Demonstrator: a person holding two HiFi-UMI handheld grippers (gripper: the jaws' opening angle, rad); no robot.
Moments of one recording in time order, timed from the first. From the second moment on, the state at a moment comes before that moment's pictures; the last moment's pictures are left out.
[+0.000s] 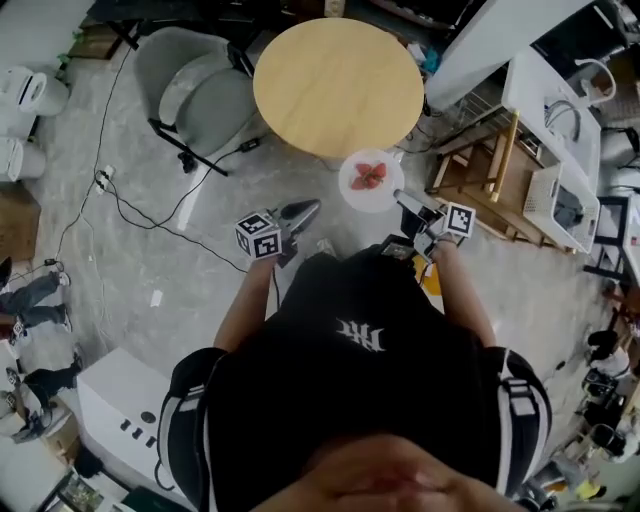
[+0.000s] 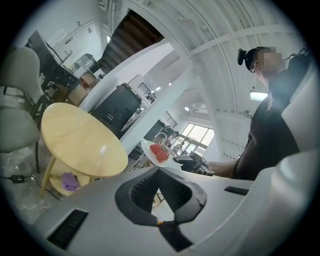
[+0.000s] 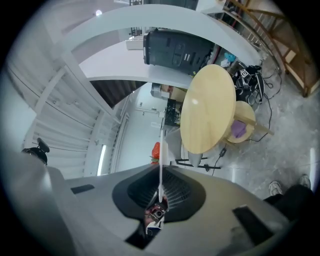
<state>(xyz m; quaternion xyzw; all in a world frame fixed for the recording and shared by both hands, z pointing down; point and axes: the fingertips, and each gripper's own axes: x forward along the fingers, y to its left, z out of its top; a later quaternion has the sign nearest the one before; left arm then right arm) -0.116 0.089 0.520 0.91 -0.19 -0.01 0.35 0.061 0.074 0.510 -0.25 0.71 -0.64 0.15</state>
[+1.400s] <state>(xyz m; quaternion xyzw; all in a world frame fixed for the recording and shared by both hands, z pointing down) -0.032 -0.148 0.504 0.90 -0.25 0.02 0.35 0.127 -0.158 0.525 -0.16 0.71 -0.67 0.16</state>
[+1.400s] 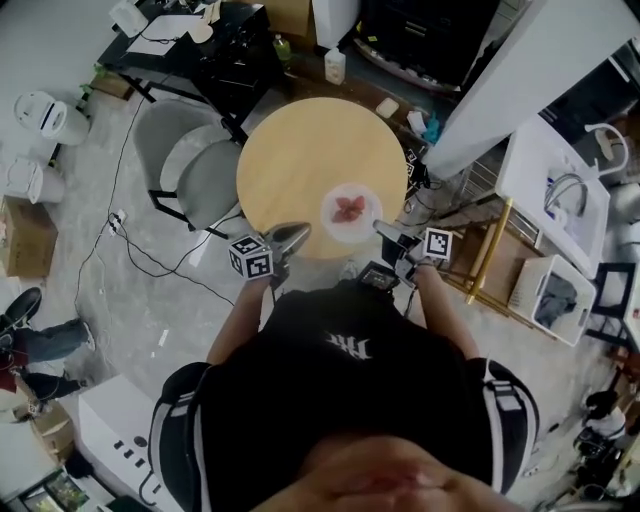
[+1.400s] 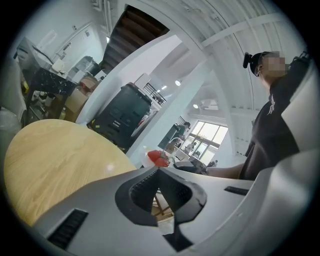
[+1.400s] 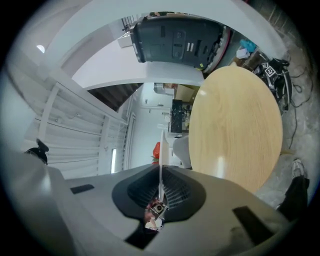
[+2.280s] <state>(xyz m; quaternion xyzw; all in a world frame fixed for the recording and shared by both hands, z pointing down) -0.078 -0.220 0.526 0.89 -0.24 0.01 0.37 0.088 -0.231 0.540 -0.20 0.69 -0.68 0.17</state>
